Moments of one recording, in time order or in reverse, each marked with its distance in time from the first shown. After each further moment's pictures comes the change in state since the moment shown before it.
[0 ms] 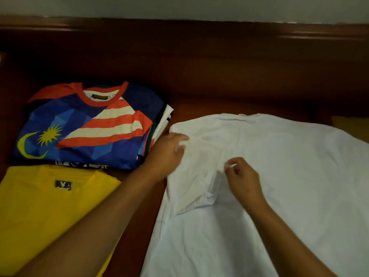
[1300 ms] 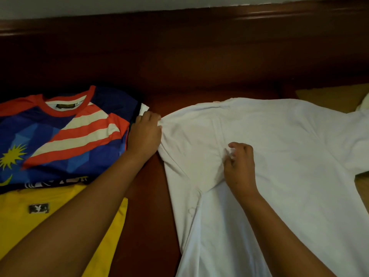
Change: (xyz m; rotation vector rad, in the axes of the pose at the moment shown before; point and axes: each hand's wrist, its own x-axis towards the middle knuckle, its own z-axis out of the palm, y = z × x) left_hand 0.053 -0.035 0.011 0.421 0.139 0.120; right_hand -0.018 0.024 0.009 0.053 0.347 -0.092
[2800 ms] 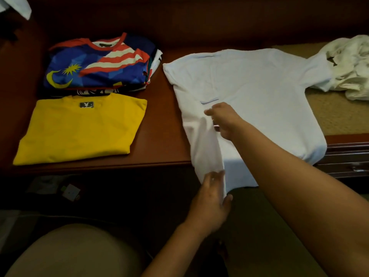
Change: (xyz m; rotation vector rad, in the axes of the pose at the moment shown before) left_hand -0.455 0.183 0.001 -0.608 -0.419 -0.081; right_hand -0.178 -0.031 -0.058 0.455 -0.391 0.373
